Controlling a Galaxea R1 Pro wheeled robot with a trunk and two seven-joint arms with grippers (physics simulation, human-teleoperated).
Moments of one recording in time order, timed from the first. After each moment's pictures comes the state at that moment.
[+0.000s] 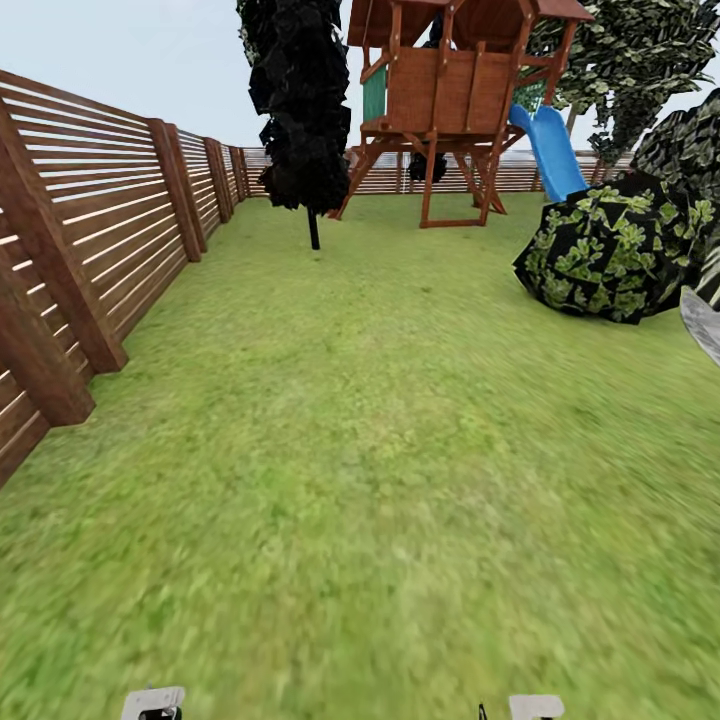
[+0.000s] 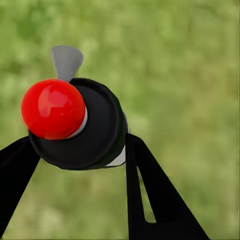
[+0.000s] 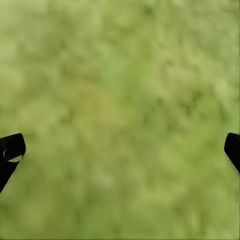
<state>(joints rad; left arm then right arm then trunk) -0.37 0.16 0.65 -0.14 -0.49 -0.32 -0.19 -0.39 0.01 -0.44 -0.03 0.55 -0.48 -0.21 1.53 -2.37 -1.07</state>
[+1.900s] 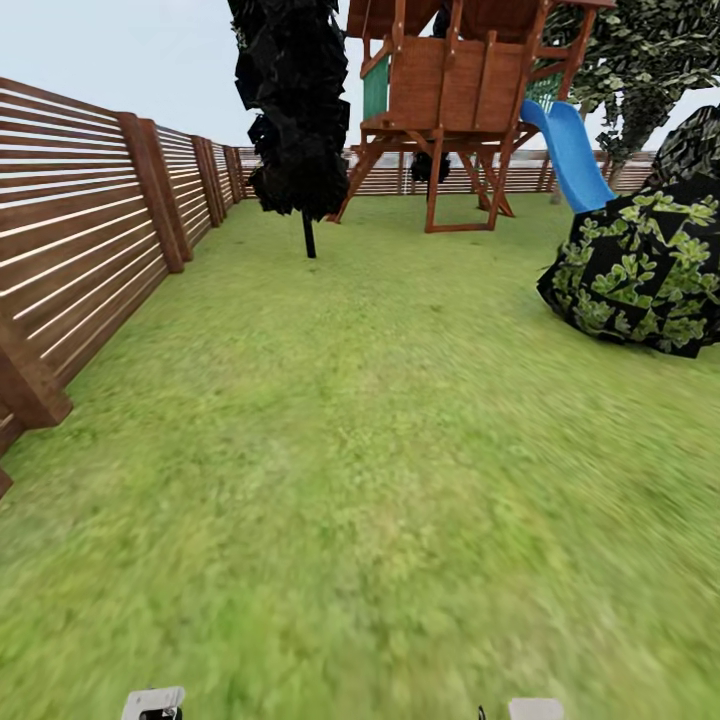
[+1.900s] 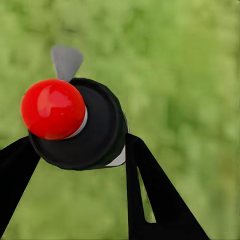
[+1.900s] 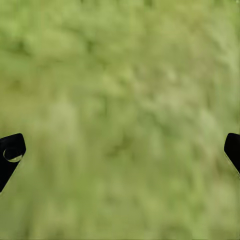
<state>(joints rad) -0.37 0.16 0.64 -0.14 -0.49 -0.32 -0.19 -0.38 0.01 -0.44 -0.03 0.55 -0.48 -0.22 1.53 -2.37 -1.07</state>
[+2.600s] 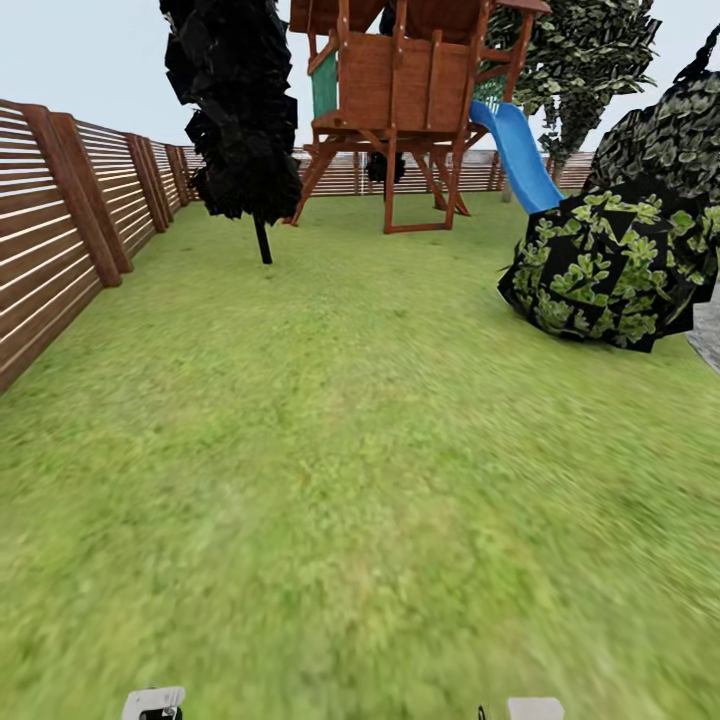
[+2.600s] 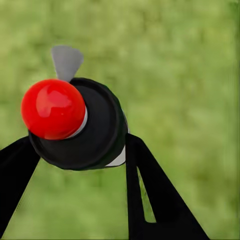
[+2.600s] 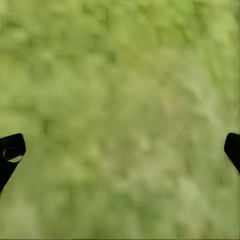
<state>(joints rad) -0.37 0.16 0.64 -0.14 -0.49 -0.32 -0.19 -0.38 0.01 -0.44 -0.03 0.55 -0.48 -0.22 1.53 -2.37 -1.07</state>
